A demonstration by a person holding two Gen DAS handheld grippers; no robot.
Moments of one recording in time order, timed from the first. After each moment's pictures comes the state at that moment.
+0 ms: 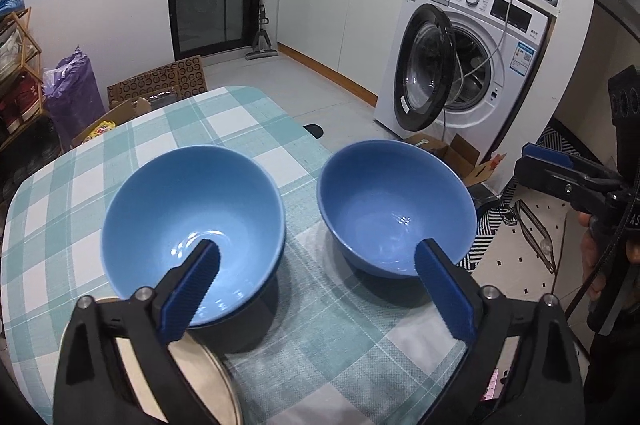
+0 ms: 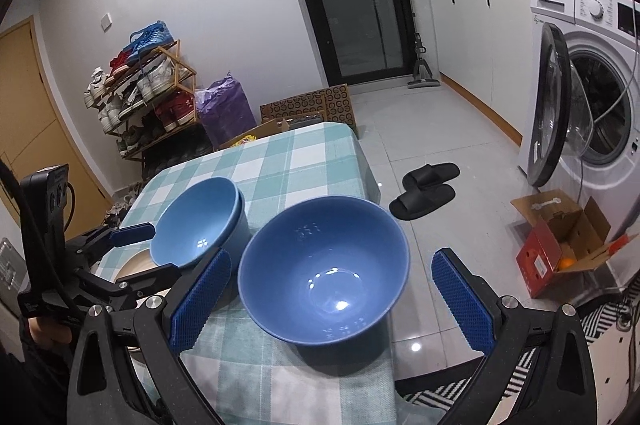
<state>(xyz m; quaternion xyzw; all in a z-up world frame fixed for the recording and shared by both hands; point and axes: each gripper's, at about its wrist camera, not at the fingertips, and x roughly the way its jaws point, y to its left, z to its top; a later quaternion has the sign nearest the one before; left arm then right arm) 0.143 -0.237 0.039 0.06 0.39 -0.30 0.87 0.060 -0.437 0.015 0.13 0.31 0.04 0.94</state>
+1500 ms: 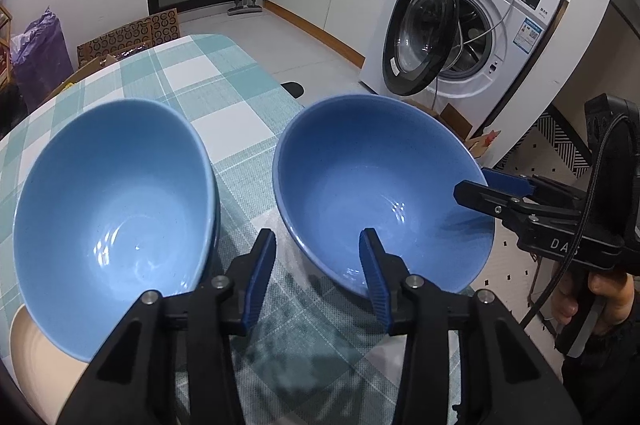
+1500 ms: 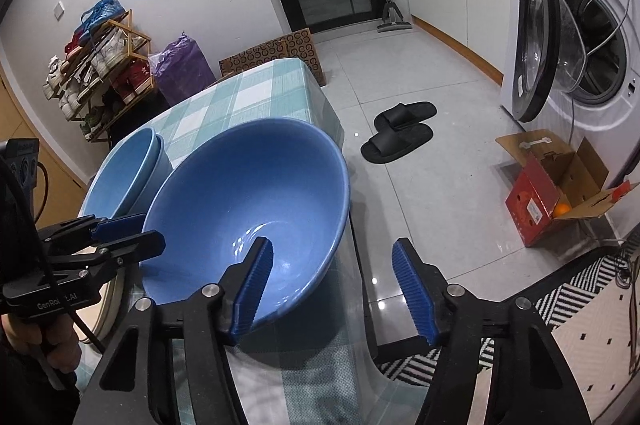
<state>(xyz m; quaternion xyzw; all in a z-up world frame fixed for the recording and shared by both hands) 0.171 -0.285 -0.006 0.05 0.46 -0.32 0.82 0.111 -0.459 -0.074 0.16 0.40 0.01 0.90</state>
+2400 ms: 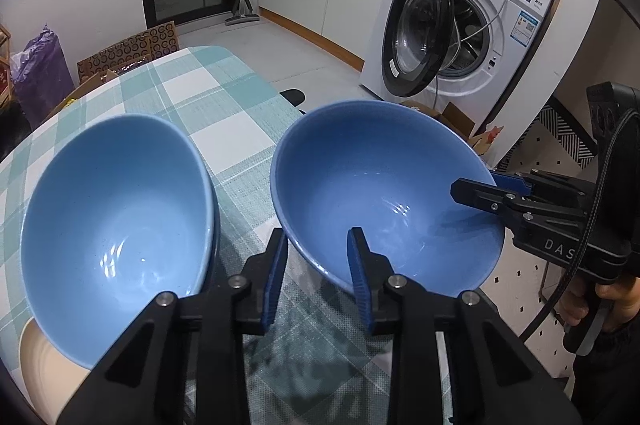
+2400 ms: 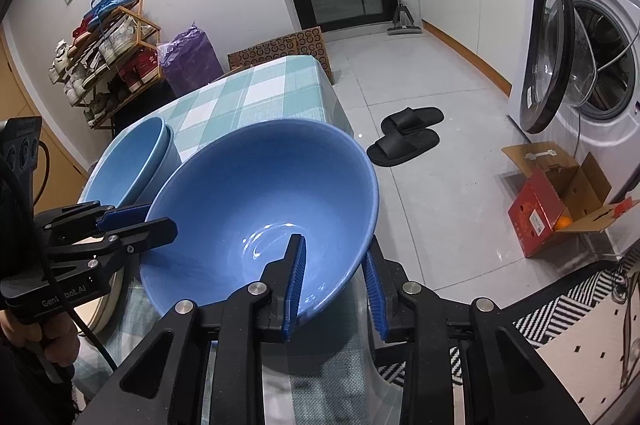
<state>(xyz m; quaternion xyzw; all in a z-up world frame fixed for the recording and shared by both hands) 0.169 -0.288 -0.004 0.07 0.44 -0.32 0.83 0.113 -0.443 -0.069 0.13 0.39 0.02 0.91</state>
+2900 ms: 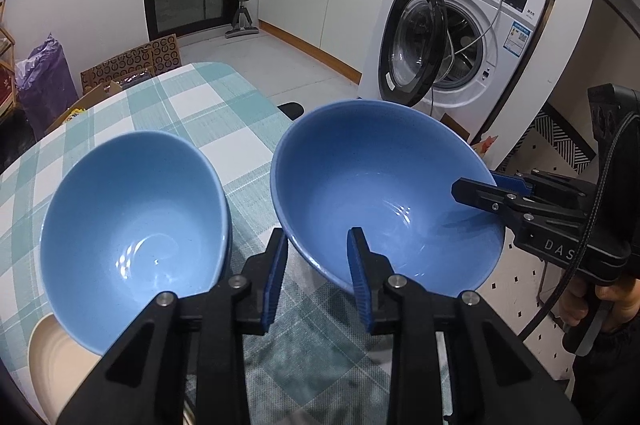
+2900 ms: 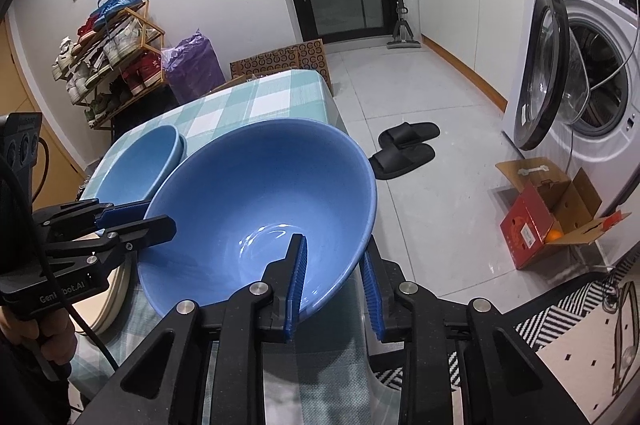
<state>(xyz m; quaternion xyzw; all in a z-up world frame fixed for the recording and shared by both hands) 0.160 -0.275 0.013 0.06 0.42 -0.33 0.84 0.099 -0.435 -0.048 0.11 0.37 0.01 0.92</state>
